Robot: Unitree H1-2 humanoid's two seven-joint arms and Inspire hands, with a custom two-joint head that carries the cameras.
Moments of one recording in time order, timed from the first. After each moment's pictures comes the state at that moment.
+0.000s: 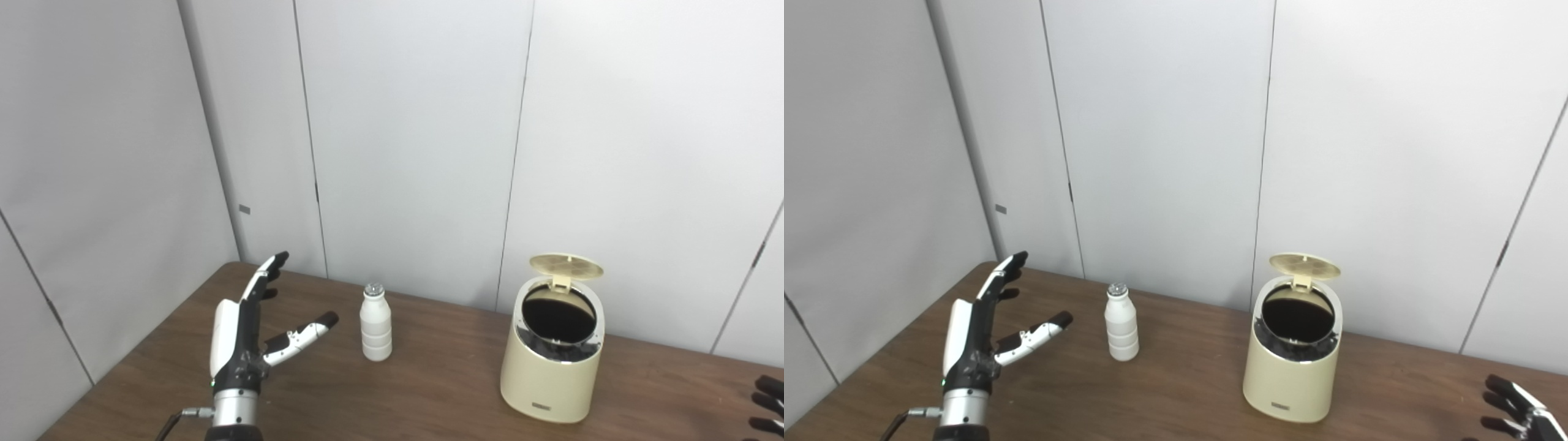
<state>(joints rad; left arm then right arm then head) -0.15 0.20 0.27 -0.15 0.42 0.02 0.20 -0.15 -0.31 0.09 0.16 -0.09 -0.44 -0.38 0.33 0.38</state>
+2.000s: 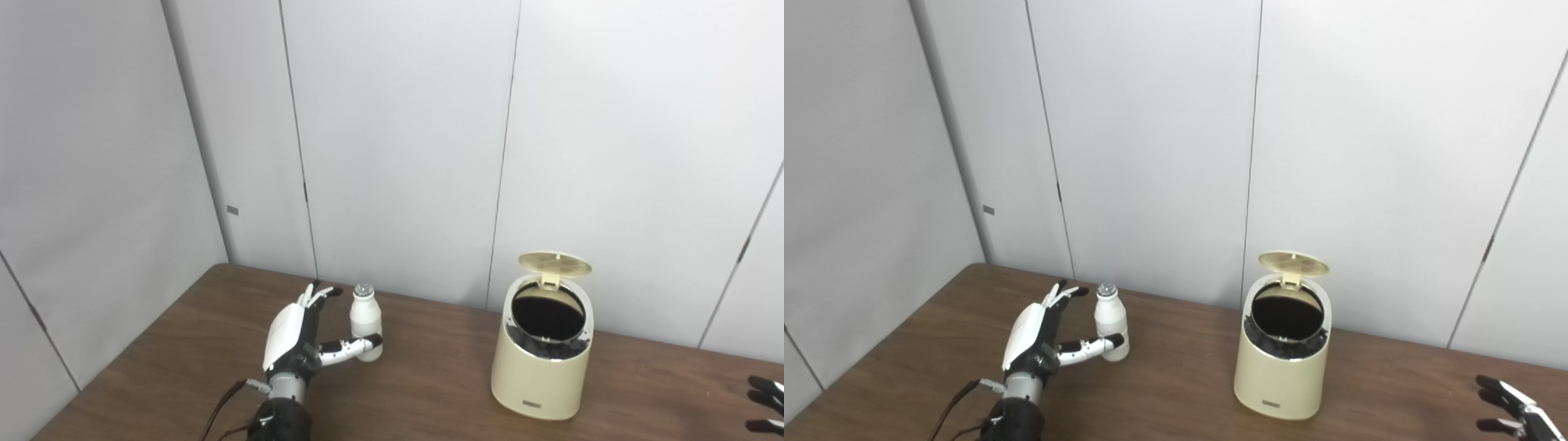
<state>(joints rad) -0.30 0.24 0.06 0.11 0.50 0.24 0.20 -0.13 -0.30 0.06 0.13 -0.20 -0.44 -0.42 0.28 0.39</state>
